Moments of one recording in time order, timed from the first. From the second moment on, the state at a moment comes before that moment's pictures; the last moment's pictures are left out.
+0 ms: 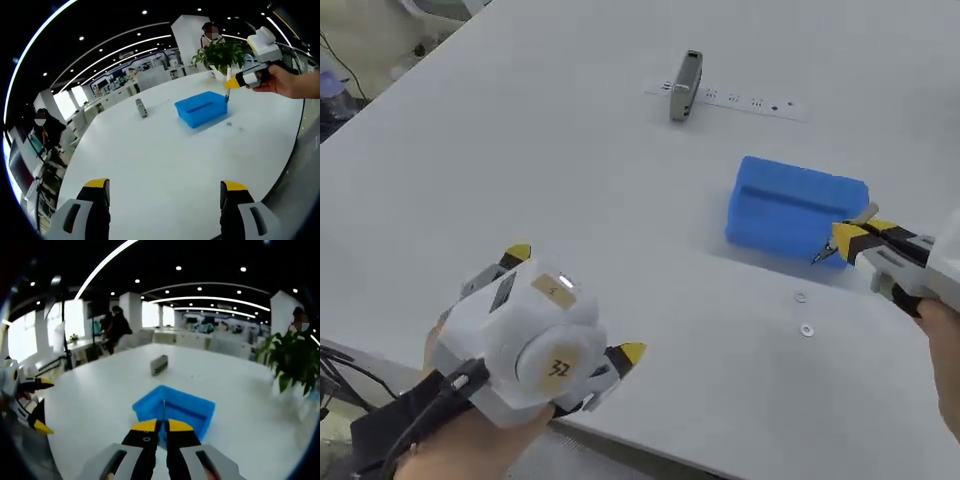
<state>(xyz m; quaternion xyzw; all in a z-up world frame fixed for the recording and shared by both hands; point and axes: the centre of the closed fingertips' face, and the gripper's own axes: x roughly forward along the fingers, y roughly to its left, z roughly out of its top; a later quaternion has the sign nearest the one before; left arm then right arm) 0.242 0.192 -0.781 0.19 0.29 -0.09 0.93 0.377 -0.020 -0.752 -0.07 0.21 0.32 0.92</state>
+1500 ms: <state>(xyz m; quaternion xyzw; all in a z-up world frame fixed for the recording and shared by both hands) 0.241 0.189 -0.781 0.21 0.29 -0.10 0.93 0.368 -0.021 -0.794 -0.11 0.23 0.31 0.92</state>
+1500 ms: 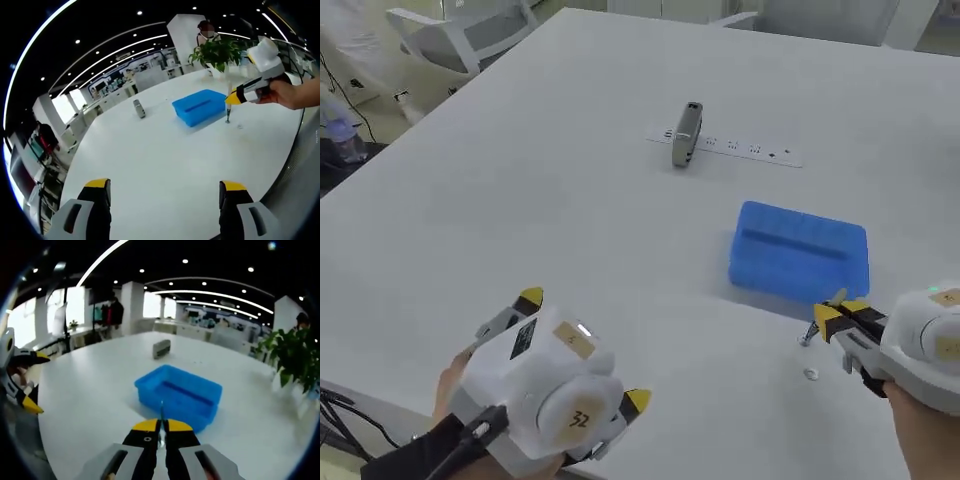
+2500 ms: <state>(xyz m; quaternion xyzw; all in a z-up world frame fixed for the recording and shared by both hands) 0.242 0.191 -0.778 0.22 0.28 -0.09 0.93 0.366 -0.020 -0.743 -0.07 0.22 0.31 0.92</state>
